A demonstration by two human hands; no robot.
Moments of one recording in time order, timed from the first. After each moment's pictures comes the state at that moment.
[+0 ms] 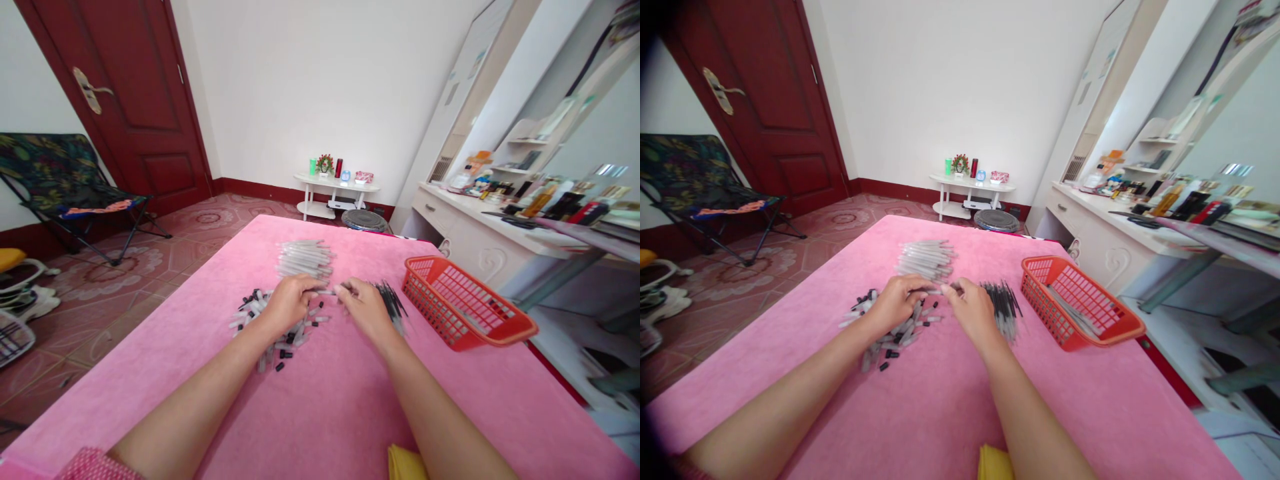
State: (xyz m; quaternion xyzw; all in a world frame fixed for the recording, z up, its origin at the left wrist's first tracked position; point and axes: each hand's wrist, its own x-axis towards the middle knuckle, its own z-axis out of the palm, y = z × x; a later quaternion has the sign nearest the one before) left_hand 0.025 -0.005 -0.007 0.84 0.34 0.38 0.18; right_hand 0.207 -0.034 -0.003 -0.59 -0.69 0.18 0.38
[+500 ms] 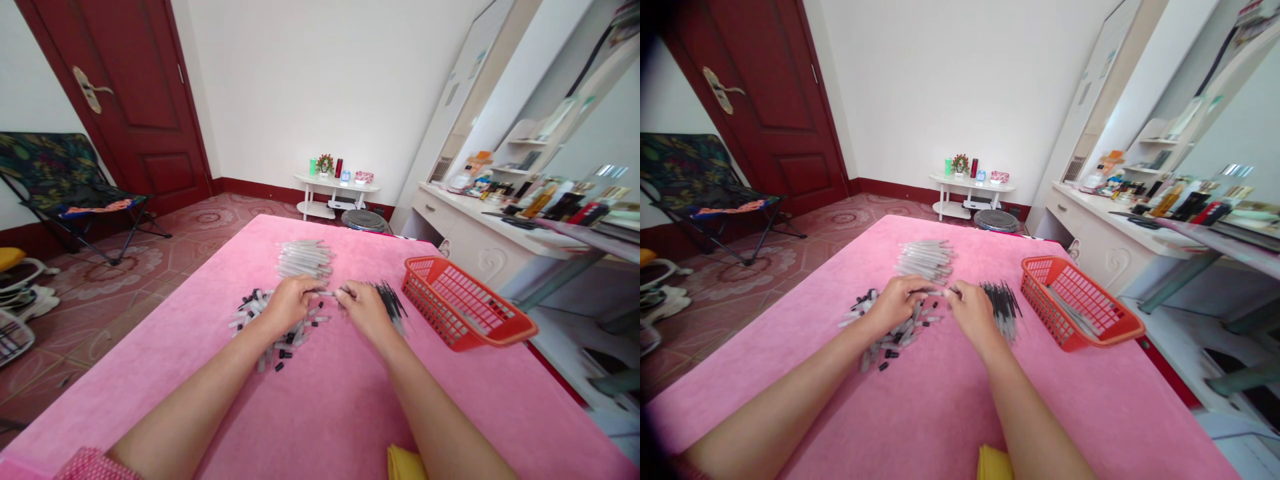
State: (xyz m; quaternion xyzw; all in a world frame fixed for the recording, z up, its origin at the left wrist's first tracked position) left_hand 0.024 -0.005 -0.006 0.84 0.35 0.37 0.18; right_hand 0.209 -0.032 -0.003 -0.59 -0.71 0.19 0.34
